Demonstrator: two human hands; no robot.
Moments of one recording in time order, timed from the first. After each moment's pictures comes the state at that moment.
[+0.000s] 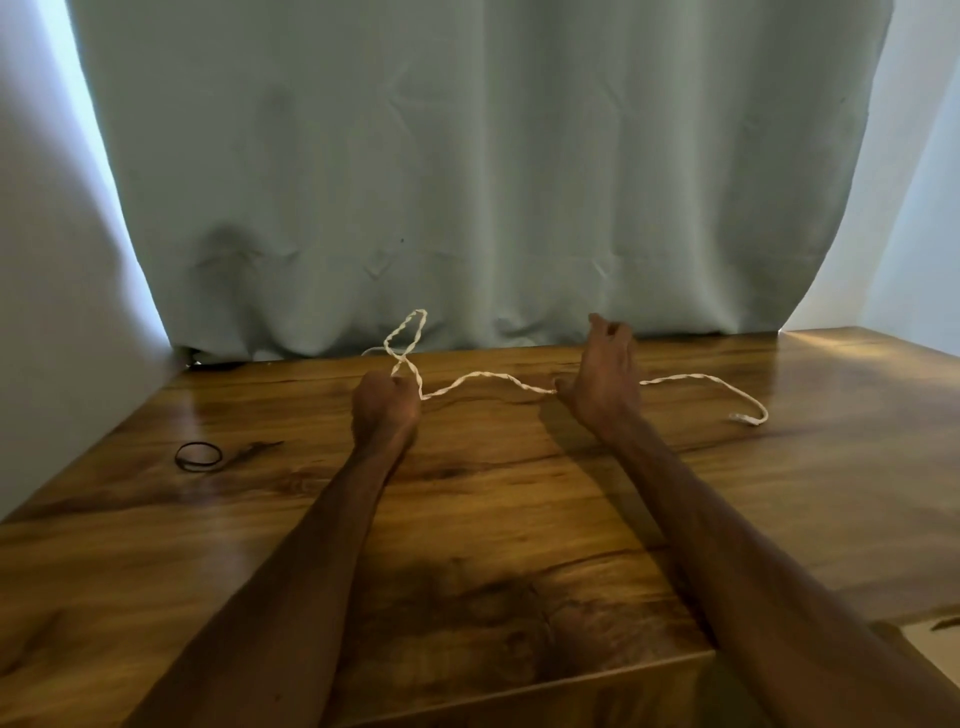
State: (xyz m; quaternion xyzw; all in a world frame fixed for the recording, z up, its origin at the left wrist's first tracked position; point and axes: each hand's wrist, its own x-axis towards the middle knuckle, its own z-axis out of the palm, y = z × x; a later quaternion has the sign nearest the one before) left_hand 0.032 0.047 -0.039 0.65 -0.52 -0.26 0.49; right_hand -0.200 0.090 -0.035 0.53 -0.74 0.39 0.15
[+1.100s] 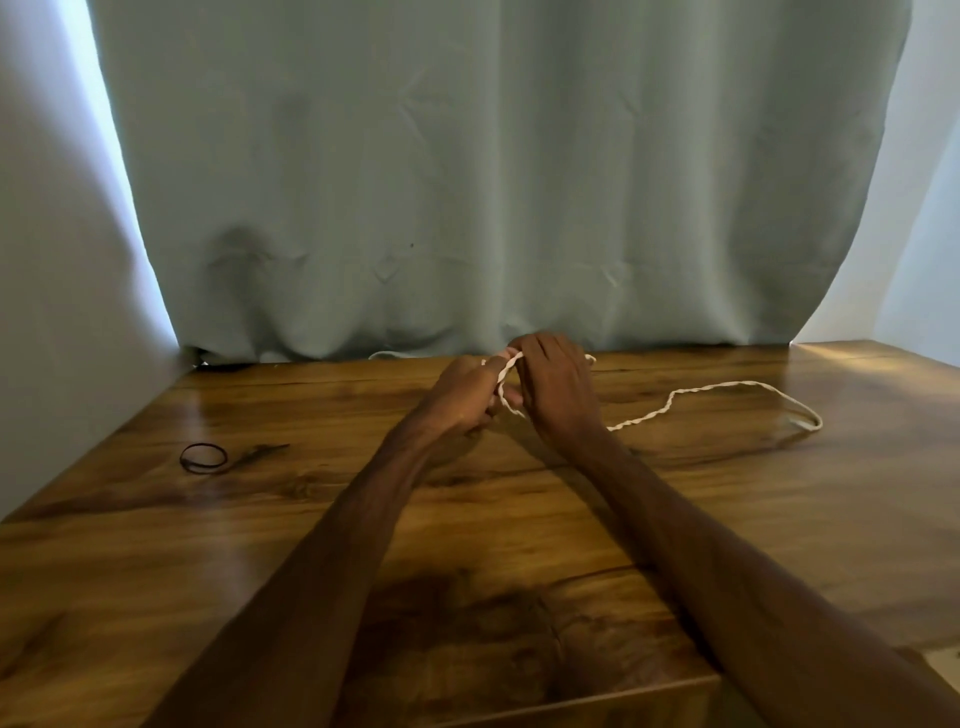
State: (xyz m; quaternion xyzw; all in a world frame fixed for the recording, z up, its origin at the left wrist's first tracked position) left_hand -0.005 0.080 -0.006 0.42 -0.66 -0.48 0.39; right_hand -0.159 0.078 -0.041 0.71 -0.53 0.39 0.25
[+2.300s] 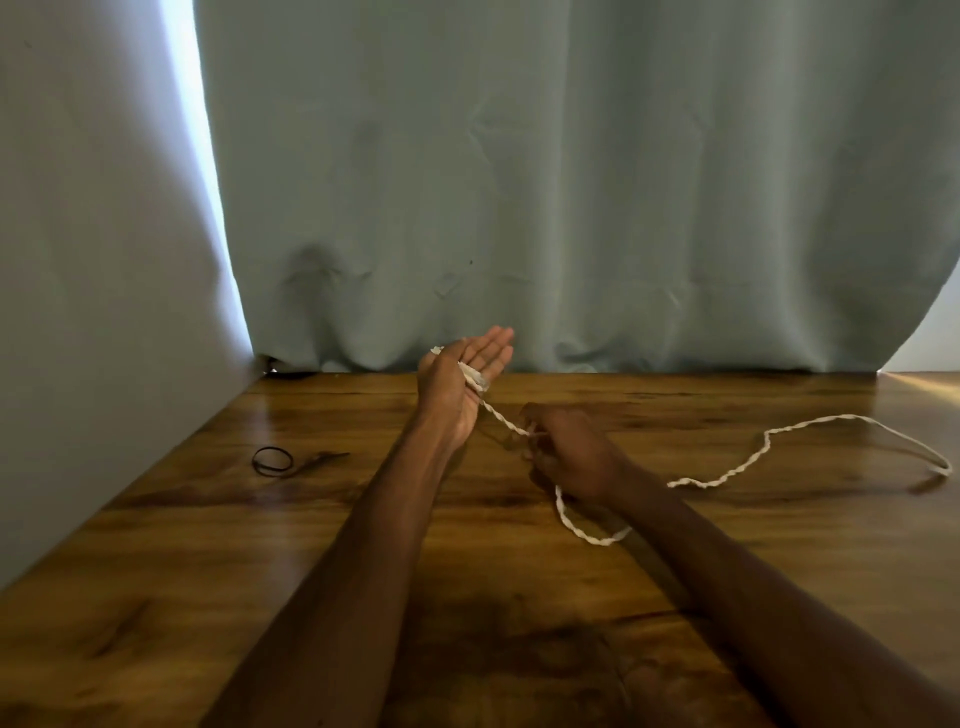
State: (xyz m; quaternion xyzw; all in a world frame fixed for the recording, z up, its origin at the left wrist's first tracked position) left_hand 0.037 0.028 -0.004 0.12 -0.32 -0.69 0.64; right_hand -0.125 0.084 -0.053 0.79 -0.53 0.29 -0.04
